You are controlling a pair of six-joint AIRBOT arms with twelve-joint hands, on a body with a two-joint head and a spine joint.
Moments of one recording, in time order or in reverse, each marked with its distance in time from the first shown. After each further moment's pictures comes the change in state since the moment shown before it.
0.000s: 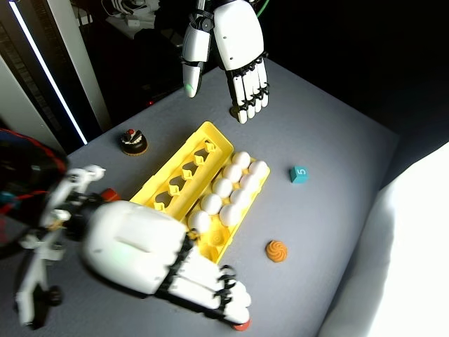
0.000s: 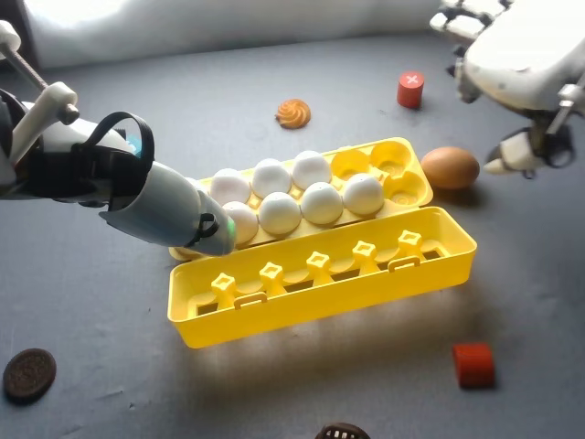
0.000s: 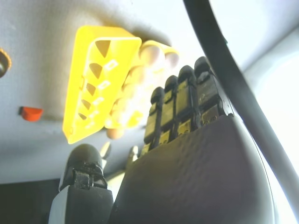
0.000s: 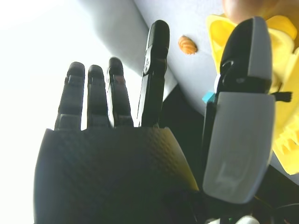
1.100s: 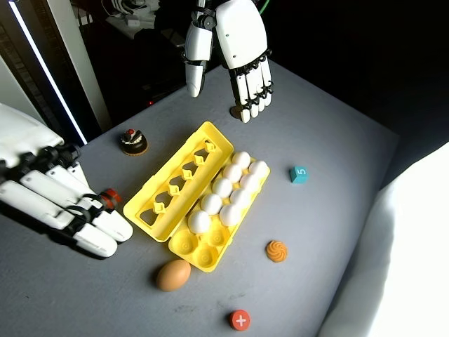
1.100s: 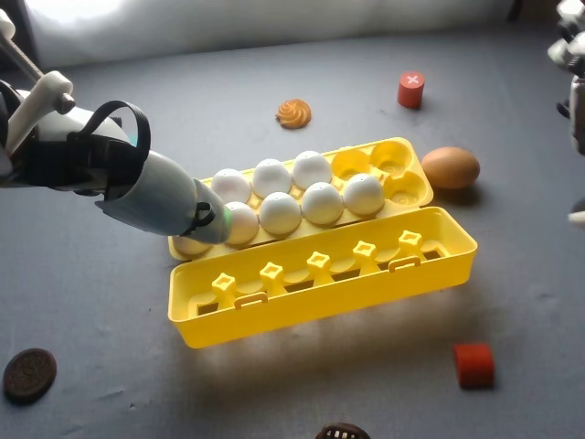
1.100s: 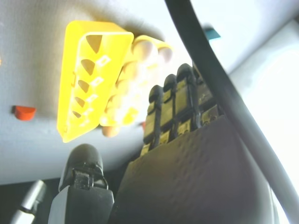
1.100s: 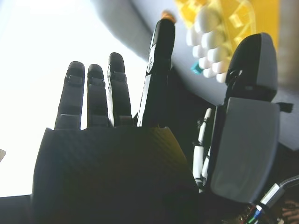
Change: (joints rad) left arm -0.010 0.000 0.002 0.028 0.002 0.001; right arm 0.077 0.398 -0.515 0.294 0.142 -0.231
